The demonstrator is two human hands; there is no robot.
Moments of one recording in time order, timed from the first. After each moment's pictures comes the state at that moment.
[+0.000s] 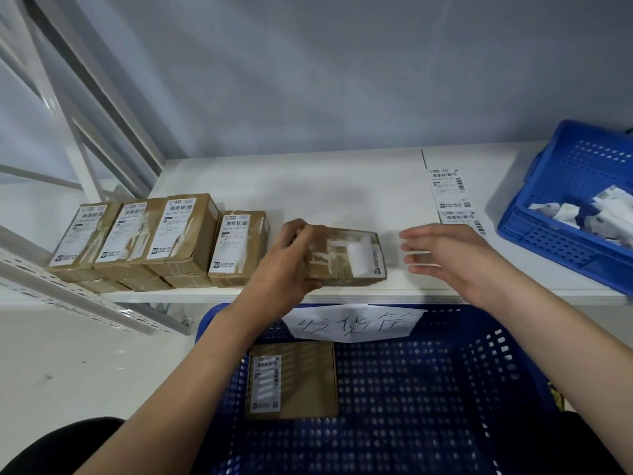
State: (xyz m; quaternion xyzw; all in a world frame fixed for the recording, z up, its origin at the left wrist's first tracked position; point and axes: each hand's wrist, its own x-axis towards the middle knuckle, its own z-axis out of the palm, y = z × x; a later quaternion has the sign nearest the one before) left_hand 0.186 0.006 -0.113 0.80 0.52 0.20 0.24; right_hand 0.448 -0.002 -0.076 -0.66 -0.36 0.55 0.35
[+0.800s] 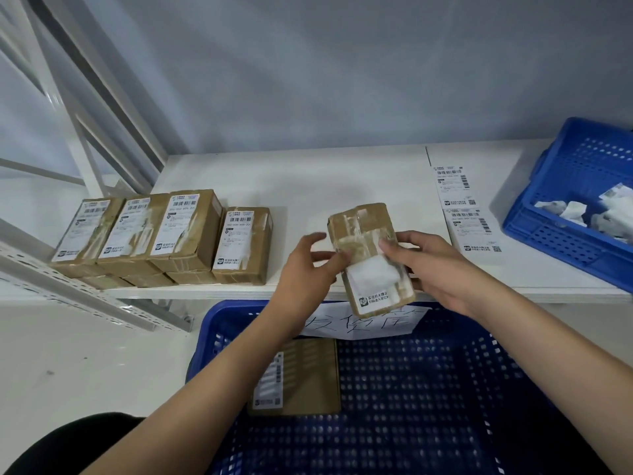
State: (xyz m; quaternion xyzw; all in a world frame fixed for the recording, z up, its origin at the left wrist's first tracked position) left_hand 0.228 -0.011 -0.110 0.48 0.62 0.33 0.53; right_hand 0.428 -0.003 -0.102 -0.60 -0.39 0.62 0.32
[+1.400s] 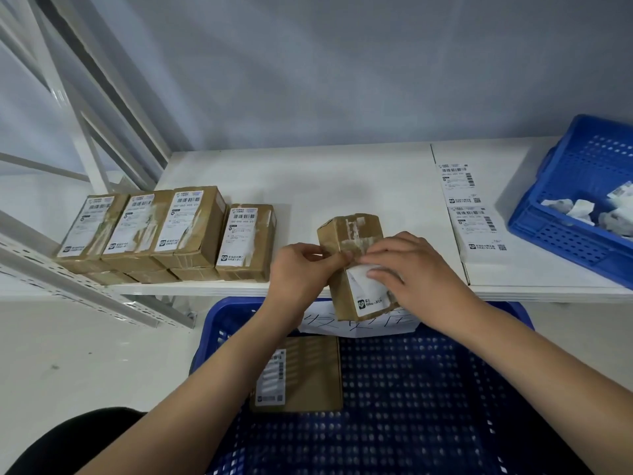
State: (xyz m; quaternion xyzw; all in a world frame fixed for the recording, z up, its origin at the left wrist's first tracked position) left_hand 0.220 -0.004 -0.114 0.44 0.67 0.34 0.49; right_hand 0.412 -0.020 -0.119 -0.49 -0.81 0.17 0.27
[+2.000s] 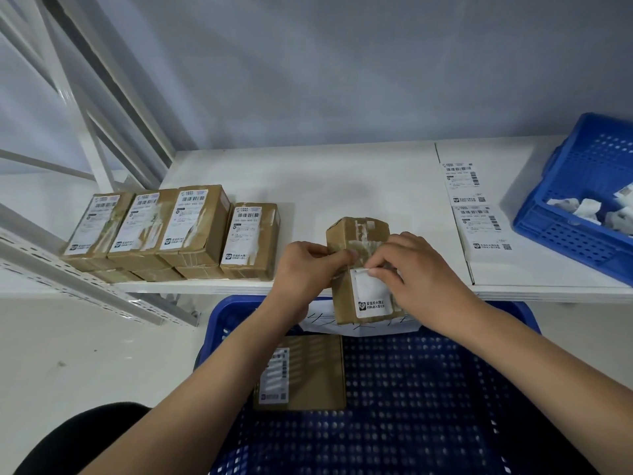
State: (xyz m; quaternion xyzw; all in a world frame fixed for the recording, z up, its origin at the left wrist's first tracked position) left_hand 0.222 -0.004 -0.104 0.43 0.66 0.32 0.52; right_hand 0.403 -0.027 -0.103 -0.52 -0.79 0.20 0.24
